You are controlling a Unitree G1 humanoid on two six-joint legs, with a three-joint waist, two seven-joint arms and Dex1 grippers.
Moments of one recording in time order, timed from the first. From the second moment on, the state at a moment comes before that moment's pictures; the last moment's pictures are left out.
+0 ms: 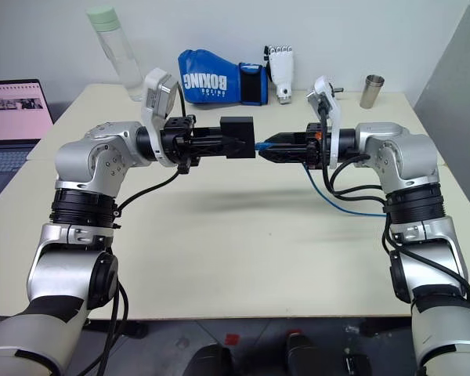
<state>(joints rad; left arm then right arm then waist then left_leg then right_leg) -1.07 0.52 0.01 0.44 -0.51 0.63 -1.39 -1.11 -0.54 0.10 0.36 0.51 0.80 1.23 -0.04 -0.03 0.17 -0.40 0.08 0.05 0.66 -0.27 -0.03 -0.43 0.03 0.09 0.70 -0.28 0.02</state>
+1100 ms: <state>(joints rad) -1.07 0.52 0.00 0.44 -0.51 0.63 -1.41 -1.13 -0.53 0.10 0.35 0.53 0.89 1.26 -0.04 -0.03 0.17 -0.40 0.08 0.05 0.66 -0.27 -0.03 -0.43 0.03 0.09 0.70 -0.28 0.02</state>
